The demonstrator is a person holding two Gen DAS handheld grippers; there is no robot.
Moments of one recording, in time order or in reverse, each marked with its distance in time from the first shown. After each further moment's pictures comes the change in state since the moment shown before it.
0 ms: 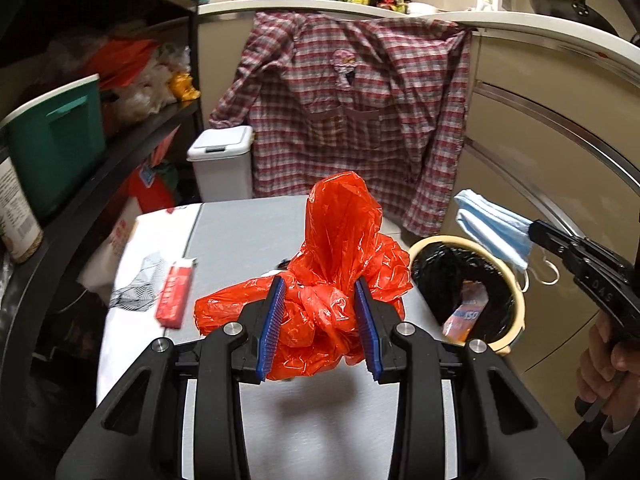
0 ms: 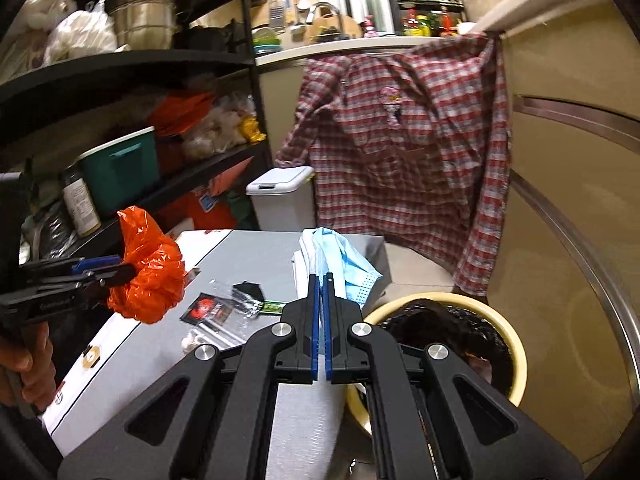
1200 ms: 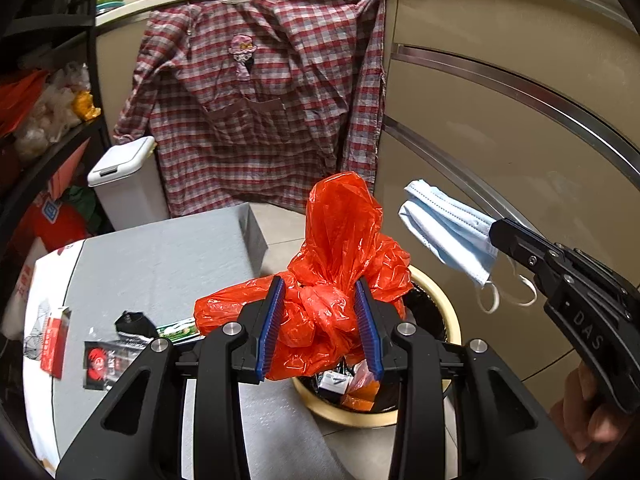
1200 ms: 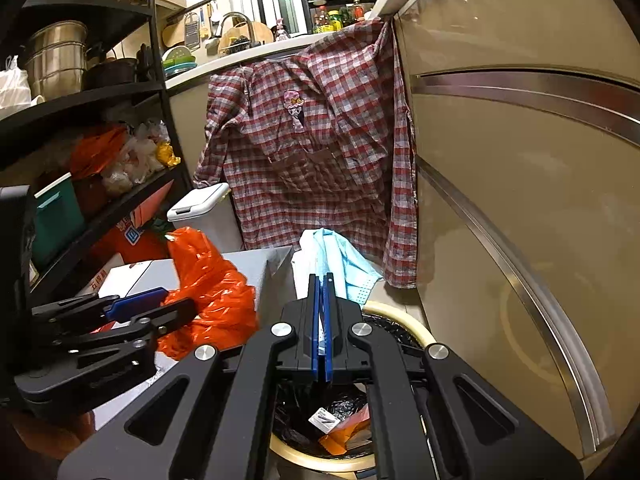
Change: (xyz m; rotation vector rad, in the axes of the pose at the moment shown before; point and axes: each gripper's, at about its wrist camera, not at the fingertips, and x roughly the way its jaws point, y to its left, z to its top) left arm 0.097 -0.173 0.044 0.101 0.053 -0.142; right arm -0.003 -0.112 0.017 0.151 -0.009 -0.188
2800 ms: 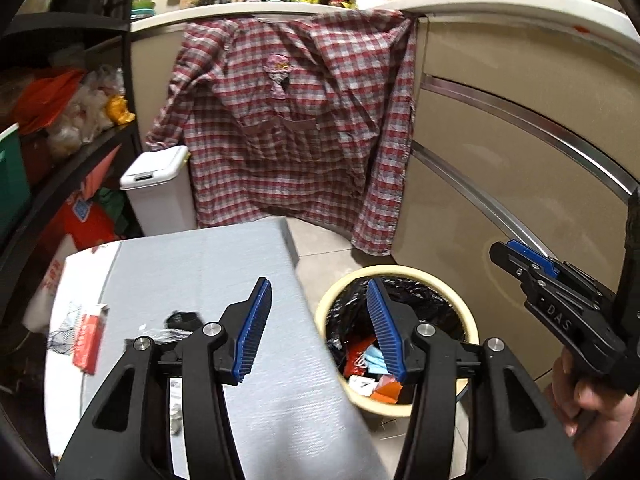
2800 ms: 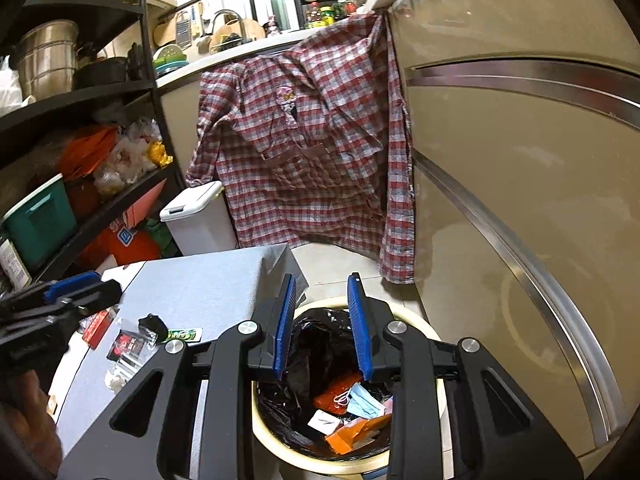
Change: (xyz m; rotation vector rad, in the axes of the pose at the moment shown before) left arm -0.053 0.056 -0.008 -0.052 -0.069 0.058; right arm 0.008 0.014 -0.005 -0.006 0.014 -0.016
